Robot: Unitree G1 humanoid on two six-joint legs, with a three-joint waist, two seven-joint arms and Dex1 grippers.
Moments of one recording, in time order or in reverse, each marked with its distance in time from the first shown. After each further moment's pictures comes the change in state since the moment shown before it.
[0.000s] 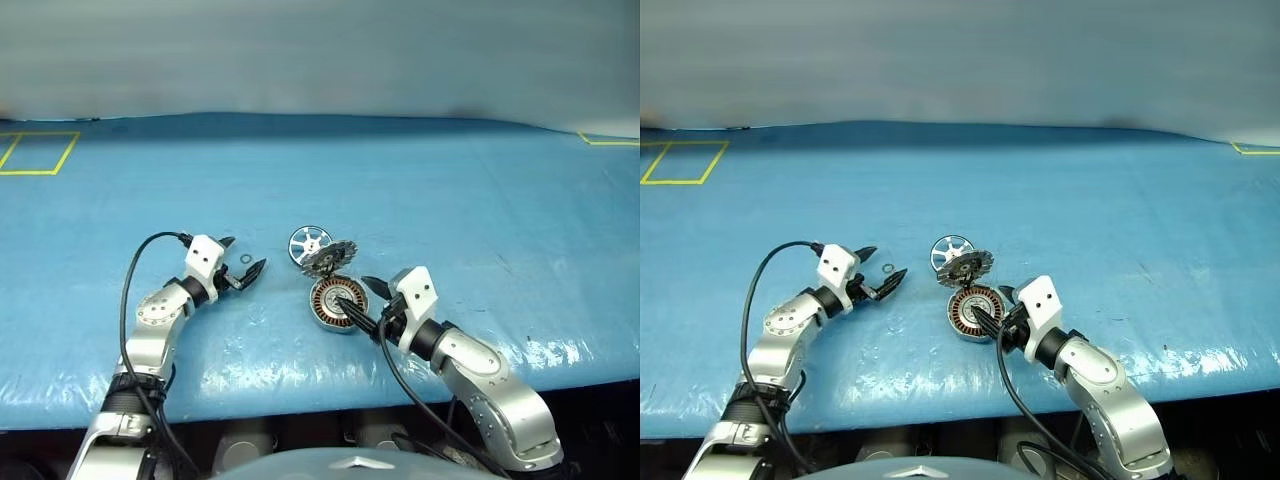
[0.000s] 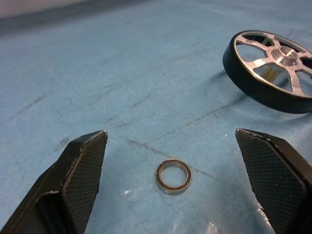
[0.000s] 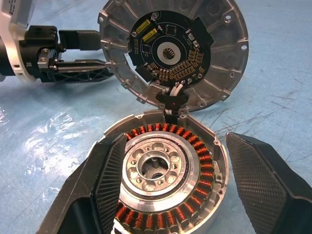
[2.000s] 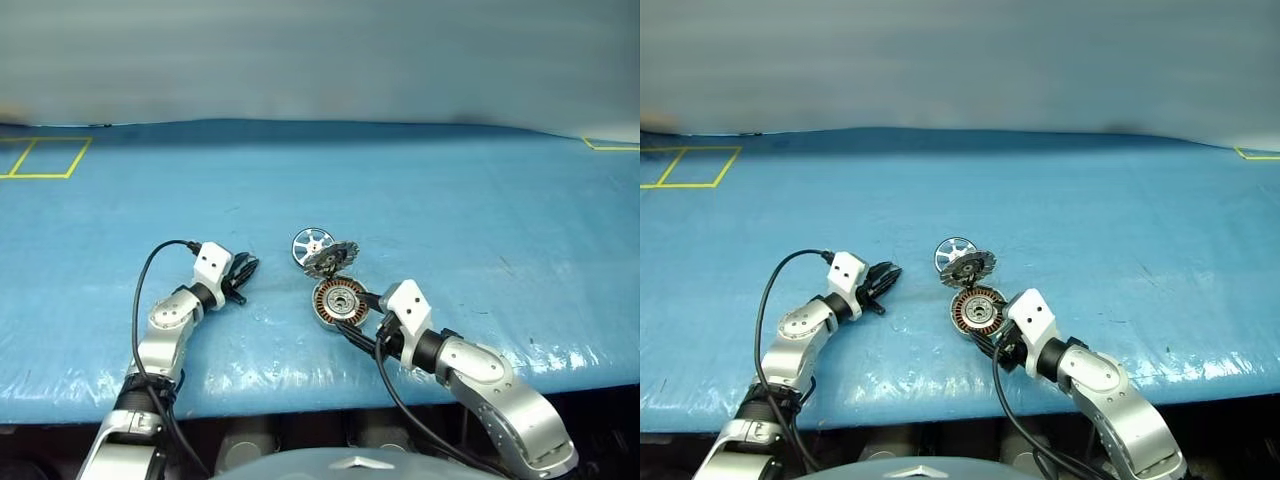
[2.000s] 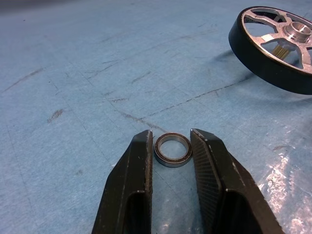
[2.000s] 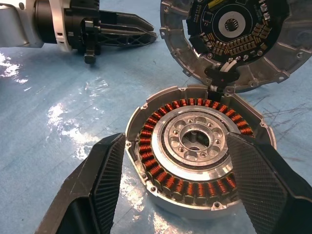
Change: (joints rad) left arm -0.017 -0.039 -0.016 0.077 0.032 -0.039 0.032; right arm 0.012 -0.123 0.074 -0.041 -0.009 0.024 0.044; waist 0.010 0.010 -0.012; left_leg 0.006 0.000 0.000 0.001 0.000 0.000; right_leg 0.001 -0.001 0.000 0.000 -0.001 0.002
